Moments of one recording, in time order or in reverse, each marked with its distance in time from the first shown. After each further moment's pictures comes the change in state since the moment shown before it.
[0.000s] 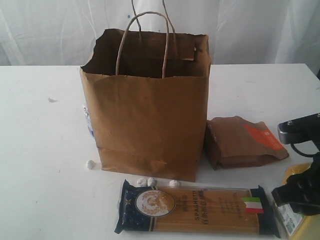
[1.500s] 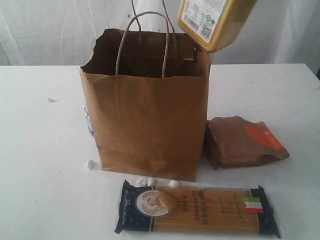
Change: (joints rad) left arm 0.000 0.000 0.000 0.000 0.000 0.000; right arm 0.128 0.183 -1.102 0.382 0.218 -0.514
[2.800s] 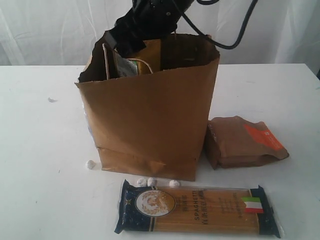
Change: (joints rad) left arm 0.000 0.000 0.000 0.000 0.000 0.000; right arm 0.176 0.519 -0.190 -0.038 -0.130 0.000
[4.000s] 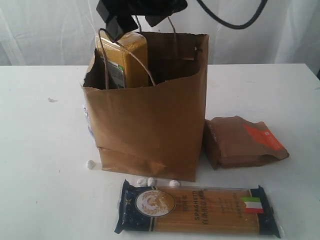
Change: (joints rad) left arm 0.000 0.000 0.000 0.000 0.000 0.000; right arm 0.032 -0.064 -0.081 -0.026 0.146 0.118
